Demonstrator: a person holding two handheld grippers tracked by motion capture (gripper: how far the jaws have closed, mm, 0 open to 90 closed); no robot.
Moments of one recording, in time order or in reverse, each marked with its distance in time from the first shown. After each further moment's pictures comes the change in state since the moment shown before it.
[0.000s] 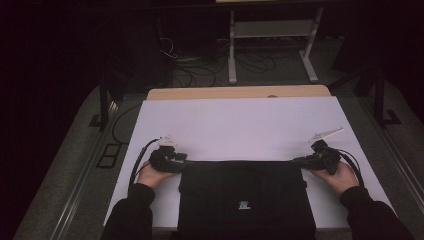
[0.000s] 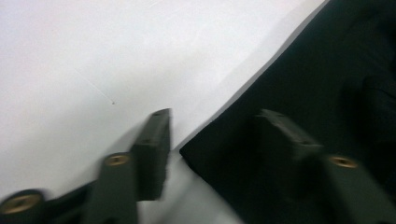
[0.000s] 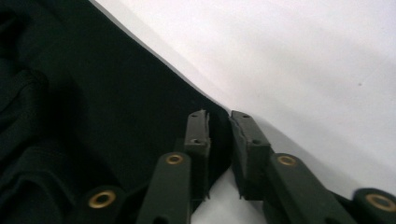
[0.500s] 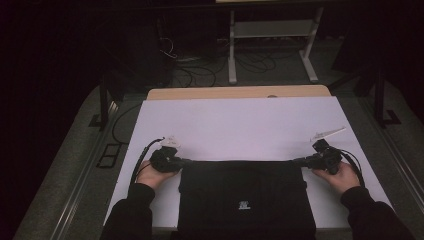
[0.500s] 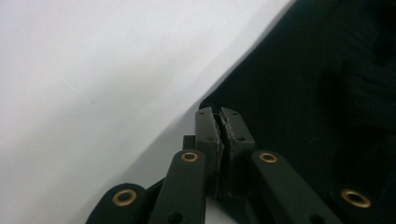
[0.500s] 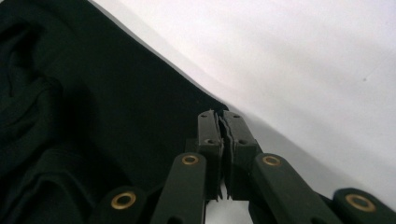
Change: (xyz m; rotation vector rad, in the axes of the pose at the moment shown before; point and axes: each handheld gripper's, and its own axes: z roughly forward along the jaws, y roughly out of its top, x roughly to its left) left arm -0.015 0.012 -0.008 0.075 0.028 0.081; right arm 0.001 0.000 -0.005 -0.009 0.020 0.033
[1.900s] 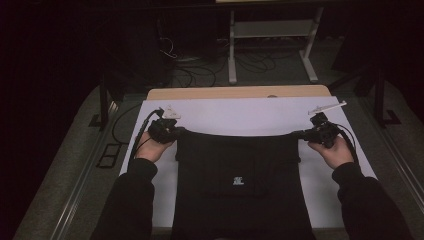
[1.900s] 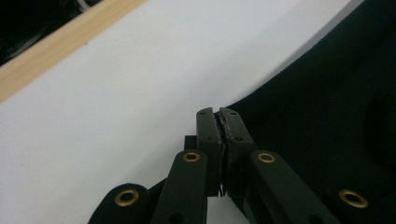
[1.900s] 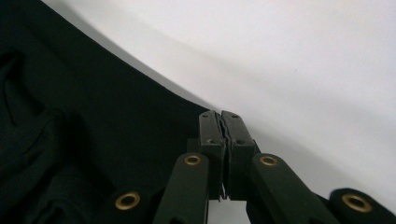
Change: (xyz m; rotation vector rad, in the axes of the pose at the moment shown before) left arm 0.032 0.071 -0.022 -0.005 0.308 0.072; right arm -0.010 0.068 -0.015 -0.104 -0.153 -0.003
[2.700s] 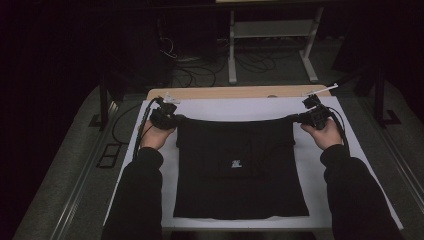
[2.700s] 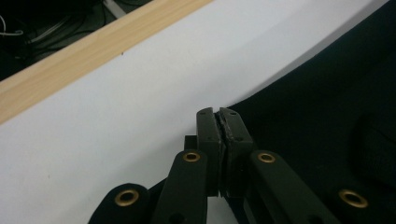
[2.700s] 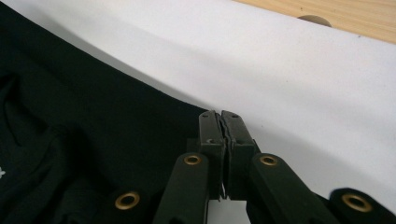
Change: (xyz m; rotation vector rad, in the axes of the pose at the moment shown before) left arm 0.027 0.023 0.016 -0.007 0.052 -0.094; right arm -0.015 0.047 0.017 -0.015 -0.062 0.050
